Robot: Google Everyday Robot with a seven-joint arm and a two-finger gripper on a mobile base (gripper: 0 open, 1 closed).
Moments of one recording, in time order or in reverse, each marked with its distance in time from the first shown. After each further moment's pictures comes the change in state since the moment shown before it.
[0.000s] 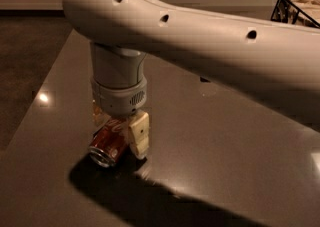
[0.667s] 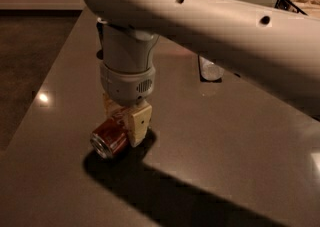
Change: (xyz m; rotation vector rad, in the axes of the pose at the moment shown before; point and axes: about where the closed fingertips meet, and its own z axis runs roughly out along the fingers) arm 0.012 0.000 -0.018 0.005 -0.053 0.091
